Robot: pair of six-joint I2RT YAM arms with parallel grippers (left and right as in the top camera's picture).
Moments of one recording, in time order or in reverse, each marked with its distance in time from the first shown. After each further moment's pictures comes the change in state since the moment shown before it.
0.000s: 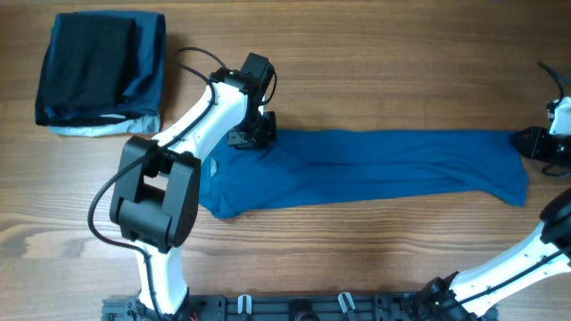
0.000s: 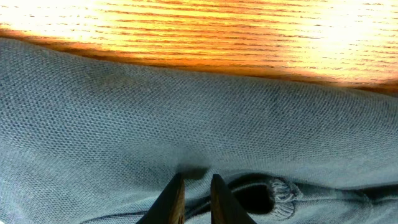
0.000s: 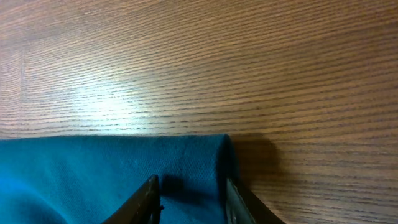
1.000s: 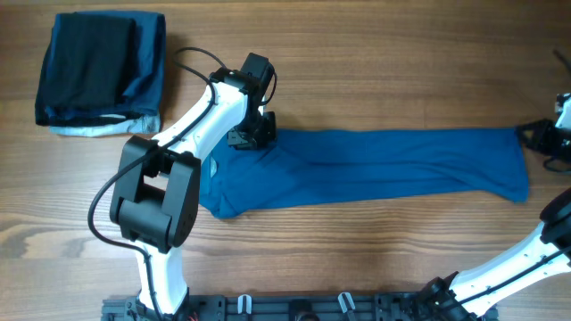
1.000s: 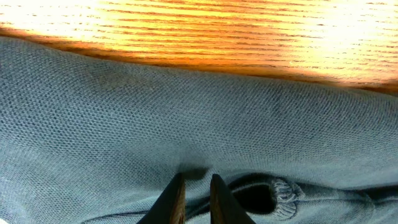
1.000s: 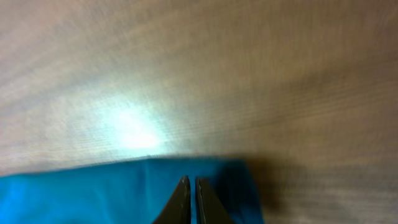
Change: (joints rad) left arm 0.000 0.000 0.000 -0.002 -0.004 0.000; right arm 0.002 0.000 0.043 0.005 -0.112 0.137
